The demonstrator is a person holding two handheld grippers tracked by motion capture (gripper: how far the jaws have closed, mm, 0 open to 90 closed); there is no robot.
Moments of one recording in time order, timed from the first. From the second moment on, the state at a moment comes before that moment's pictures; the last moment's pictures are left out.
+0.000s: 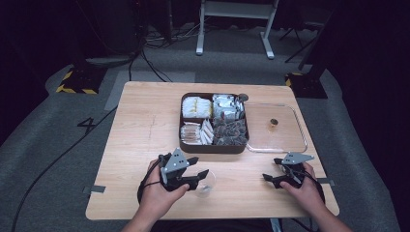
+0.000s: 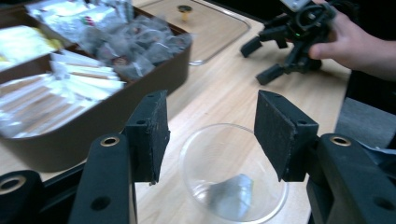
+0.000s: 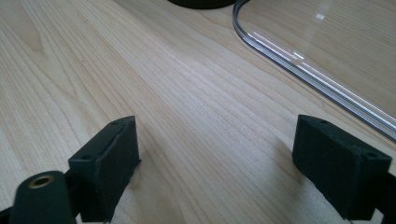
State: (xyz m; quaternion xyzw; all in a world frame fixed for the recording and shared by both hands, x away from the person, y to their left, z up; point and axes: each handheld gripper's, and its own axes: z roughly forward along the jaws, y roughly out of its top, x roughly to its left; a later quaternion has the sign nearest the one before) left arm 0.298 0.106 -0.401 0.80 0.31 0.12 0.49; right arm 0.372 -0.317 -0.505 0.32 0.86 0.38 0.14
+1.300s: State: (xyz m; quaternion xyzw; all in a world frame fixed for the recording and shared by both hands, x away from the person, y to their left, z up) left arm 0.313 0.230 -0.454 0.76 0.51 0.17 0.36; right arm 0.373 -0.317 -0.505 0.32 0.86 0.38 0.14
